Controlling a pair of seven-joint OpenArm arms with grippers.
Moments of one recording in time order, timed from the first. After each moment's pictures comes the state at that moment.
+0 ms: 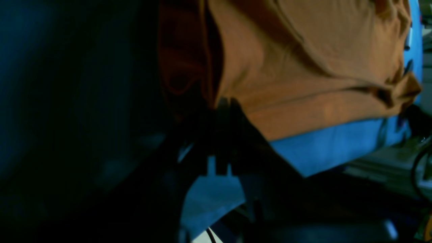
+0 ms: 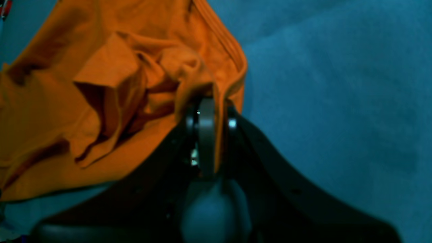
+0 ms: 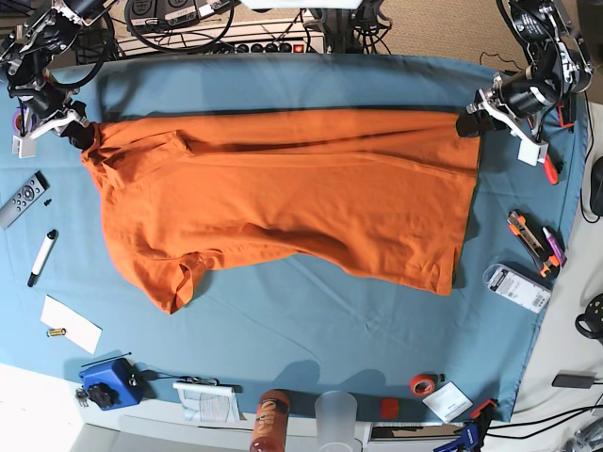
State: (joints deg) left arm 19.3 -6.9 -34.1 97.5 -56.5 -28.5 70.8; right arm -9.1 16.7 58.8 83.2 51.2 39.8 -72.1
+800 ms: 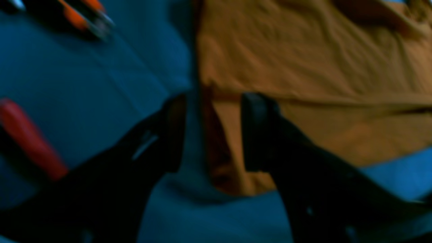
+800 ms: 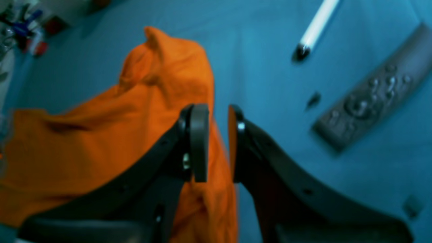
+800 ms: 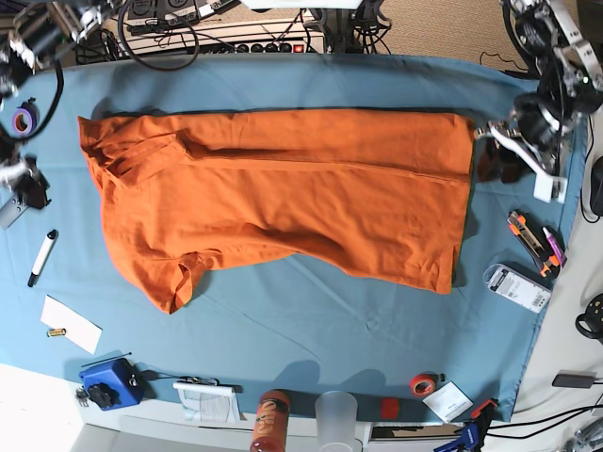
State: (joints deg) left arm 14.5 -7.1 -34.2 109.9 -38.6 -30.0 62.3; right arm 3.6 27.8 54.9 83.2 53.2 39.8 -73.6
